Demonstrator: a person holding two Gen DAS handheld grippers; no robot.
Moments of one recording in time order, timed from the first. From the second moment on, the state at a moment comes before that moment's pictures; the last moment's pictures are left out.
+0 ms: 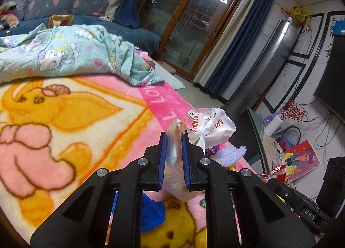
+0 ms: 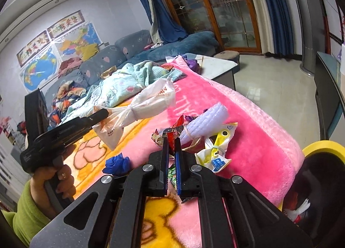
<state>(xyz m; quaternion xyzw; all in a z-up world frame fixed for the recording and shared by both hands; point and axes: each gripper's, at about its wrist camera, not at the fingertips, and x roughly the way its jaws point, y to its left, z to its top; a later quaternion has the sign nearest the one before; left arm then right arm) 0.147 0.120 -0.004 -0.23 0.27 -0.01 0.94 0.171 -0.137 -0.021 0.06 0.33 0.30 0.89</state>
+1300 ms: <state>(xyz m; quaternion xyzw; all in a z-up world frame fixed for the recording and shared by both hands) 0.123 0.017 0.026 -0.15 0.26 -0.12 0.95 0.141 -0.244 0.006 0.09 0.31 0.21 0.92</state>
